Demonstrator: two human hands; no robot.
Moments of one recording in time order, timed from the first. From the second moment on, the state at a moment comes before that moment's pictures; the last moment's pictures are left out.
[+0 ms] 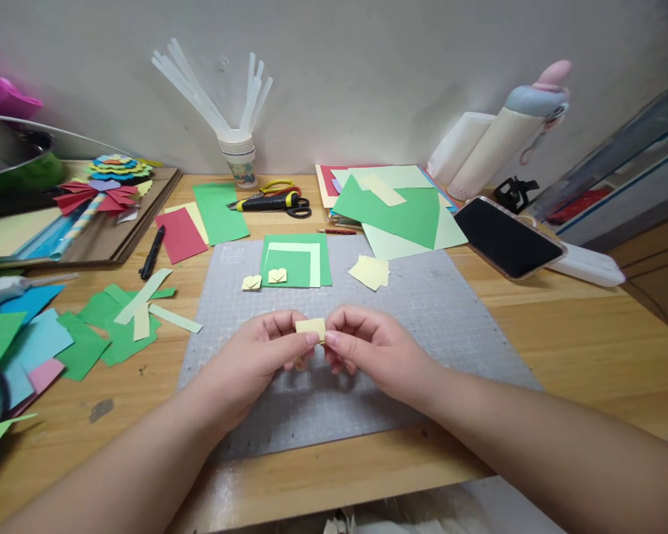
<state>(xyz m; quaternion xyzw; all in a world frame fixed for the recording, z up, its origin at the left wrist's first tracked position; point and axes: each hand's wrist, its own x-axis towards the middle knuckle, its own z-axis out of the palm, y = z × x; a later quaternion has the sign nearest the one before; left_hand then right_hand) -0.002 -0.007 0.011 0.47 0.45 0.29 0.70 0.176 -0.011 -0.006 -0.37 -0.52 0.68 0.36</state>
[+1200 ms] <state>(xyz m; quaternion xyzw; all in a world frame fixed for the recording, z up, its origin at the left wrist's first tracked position) 0.002 -0.012 0.018 0.48 0.42 0.35 0.69 0.178 -0.016 0.000 -0.39 -0.58 0.62 0.36</state>
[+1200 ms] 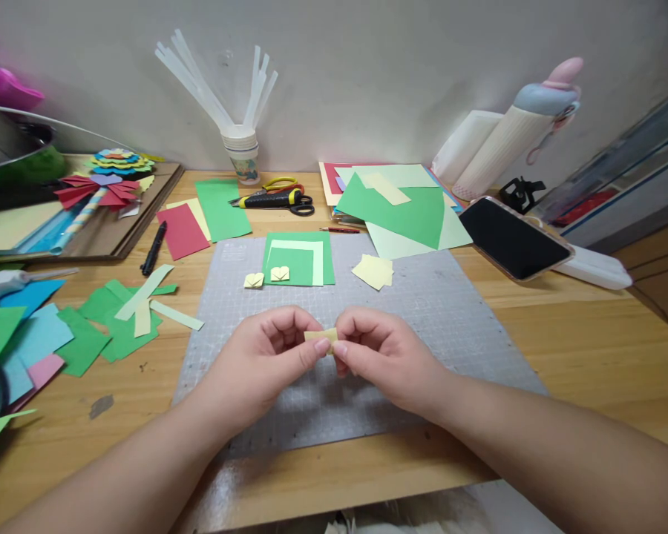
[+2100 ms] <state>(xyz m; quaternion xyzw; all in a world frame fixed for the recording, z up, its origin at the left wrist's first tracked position) 0.004 -0.018 0.020 0.53 0.44 0.26 0.68 0.182 -0.019 0.001 -0.42 -0.61 0.59 0.33</state>
